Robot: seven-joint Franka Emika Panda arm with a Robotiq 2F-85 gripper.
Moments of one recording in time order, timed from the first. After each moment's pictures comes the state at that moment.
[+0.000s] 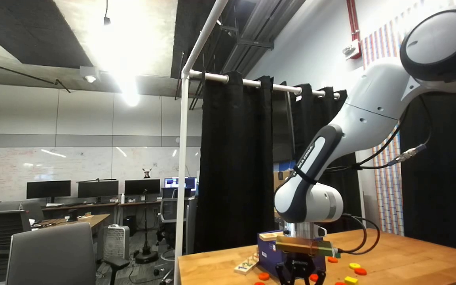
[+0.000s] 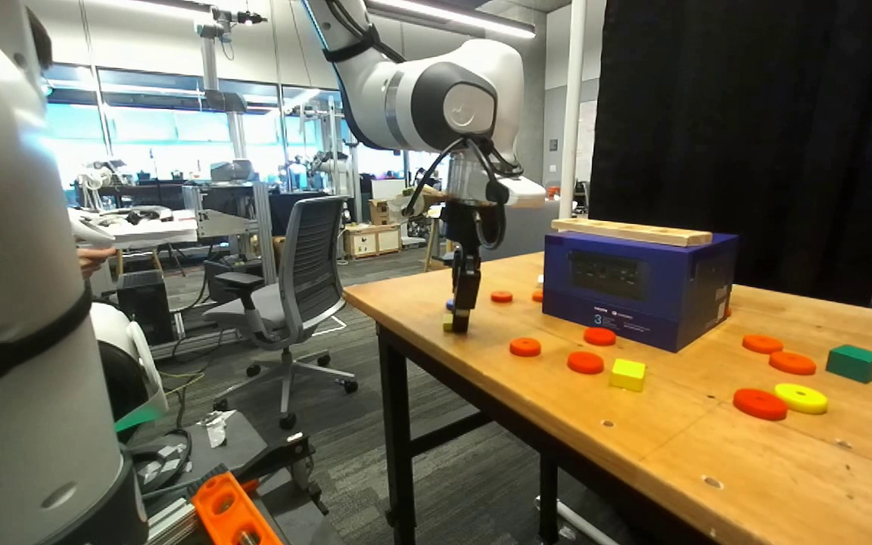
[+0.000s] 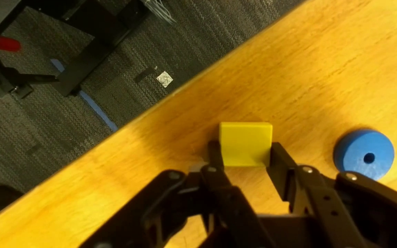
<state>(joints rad) 0.02 -0.01 0.12 -2.53 0.19 2.48 0.70</state>
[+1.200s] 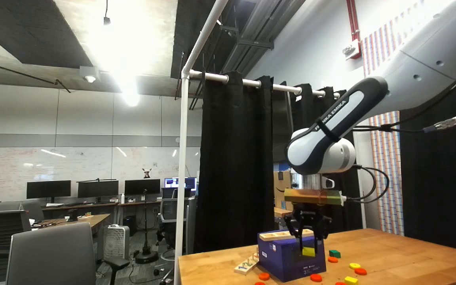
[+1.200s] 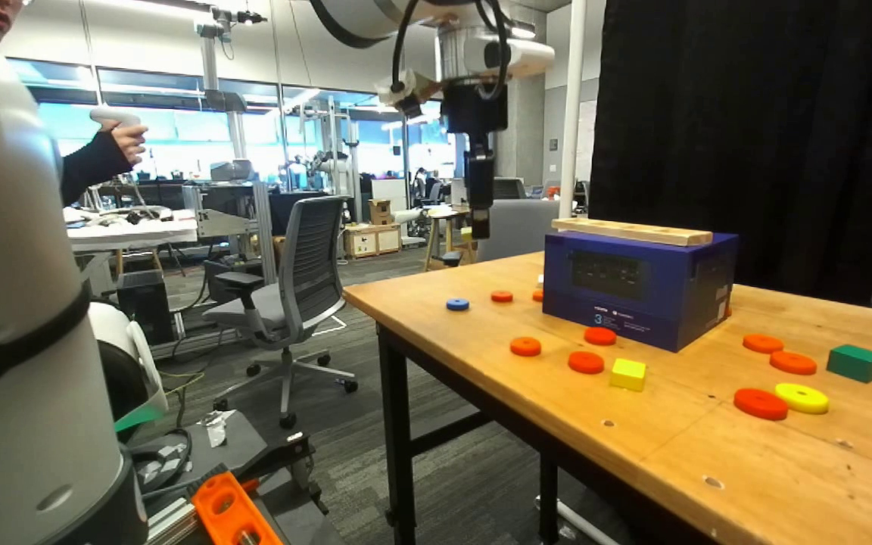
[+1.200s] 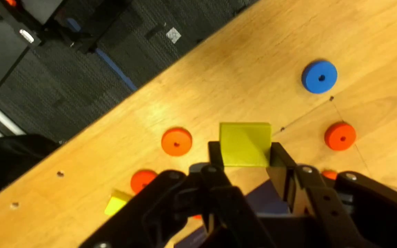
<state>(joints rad) -0.01 -0.36 0.10 -2.52 0.02 2.24 0.81</state>
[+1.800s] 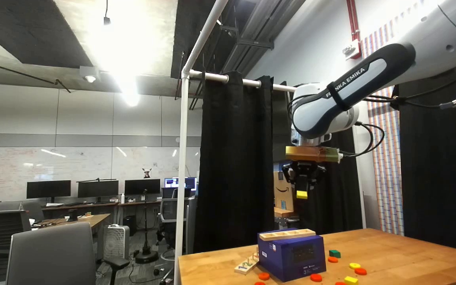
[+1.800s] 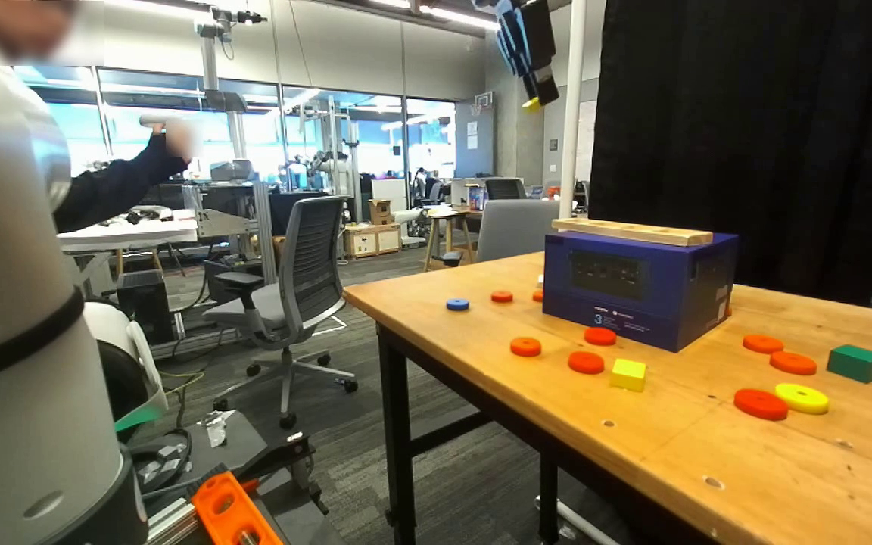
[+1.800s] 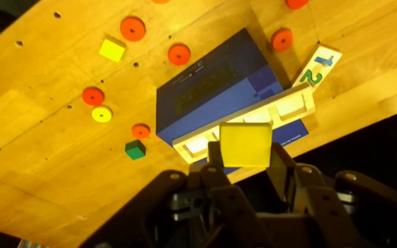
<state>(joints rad) -0.09 -0.51 0.14 -2.36 -0.18 2.25 0.81</state>
